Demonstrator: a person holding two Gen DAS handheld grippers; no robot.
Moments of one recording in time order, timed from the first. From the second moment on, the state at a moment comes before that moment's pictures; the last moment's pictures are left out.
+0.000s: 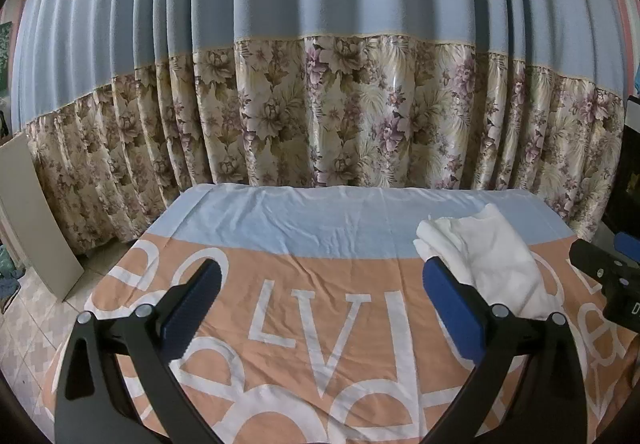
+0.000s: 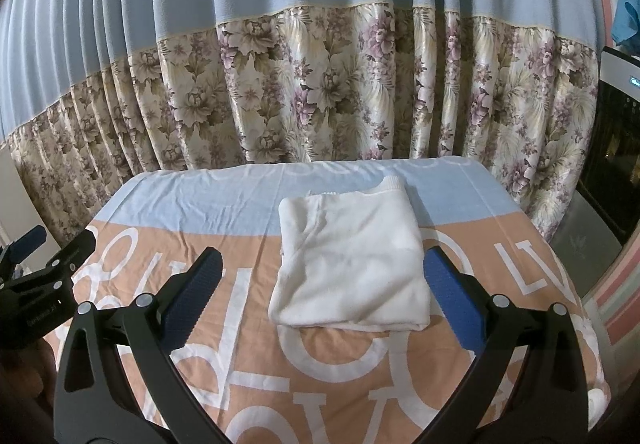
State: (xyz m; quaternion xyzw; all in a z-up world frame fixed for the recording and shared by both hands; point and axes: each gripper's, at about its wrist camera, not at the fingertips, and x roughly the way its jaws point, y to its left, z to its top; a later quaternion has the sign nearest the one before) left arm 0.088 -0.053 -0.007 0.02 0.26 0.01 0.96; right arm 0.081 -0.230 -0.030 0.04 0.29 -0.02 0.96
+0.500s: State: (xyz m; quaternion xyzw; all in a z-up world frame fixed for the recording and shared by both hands) left arm 0.087 -0.055 -0.006 0.02 0.25 0.01 0.97; right arm 0.080 -0.228 -0.034 0.04 0.29 -0.02 0.96
